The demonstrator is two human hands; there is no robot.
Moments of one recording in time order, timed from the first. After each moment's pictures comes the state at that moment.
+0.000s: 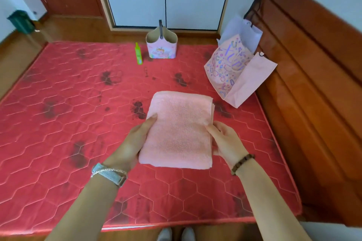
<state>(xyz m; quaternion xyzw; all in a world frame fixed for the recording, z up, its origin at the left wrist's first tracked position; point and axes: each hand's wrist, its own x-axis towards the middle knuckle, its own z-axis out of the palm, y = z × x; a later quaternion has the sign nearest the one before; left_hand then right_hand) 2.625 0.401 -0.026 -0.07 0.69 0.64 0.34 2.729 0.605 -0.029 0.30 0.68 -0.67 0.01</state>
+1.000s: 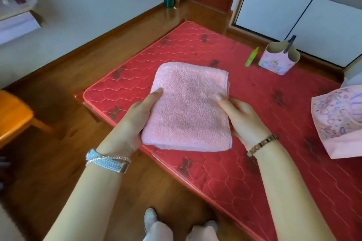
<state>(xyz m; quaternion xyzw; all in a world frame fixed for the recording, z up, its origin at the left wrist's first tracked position) 2.748 0.098 0.081 -0.27 0.61 0.74 0.09 2.698 0.317 0.060 0.01 0.79 -0.59 0.14</state>
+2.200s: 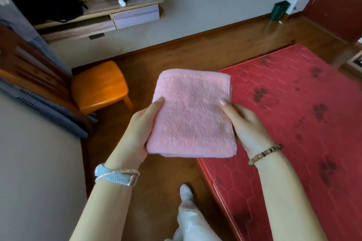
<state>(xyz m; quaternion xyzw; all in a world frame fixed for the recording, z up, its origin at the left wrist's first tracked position) 2.775 -0.176 0.072 -0.47 0.52 0.71 -0.12 2.633 -0.022 0.050 -0.17 0.74 -0.58 0.28</state>
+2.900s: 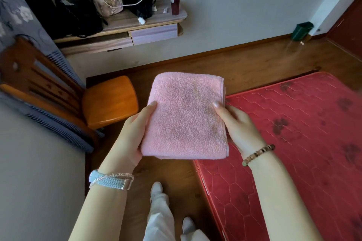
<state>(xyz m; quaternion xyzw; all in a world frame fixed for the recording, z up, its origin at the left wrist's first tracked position) 2.712 -0.303 0.068 -0.50 0.46 0.72 -0.17 2.546 -0.162 0.057 -0.23 0.73 -0.56 0.32</state>
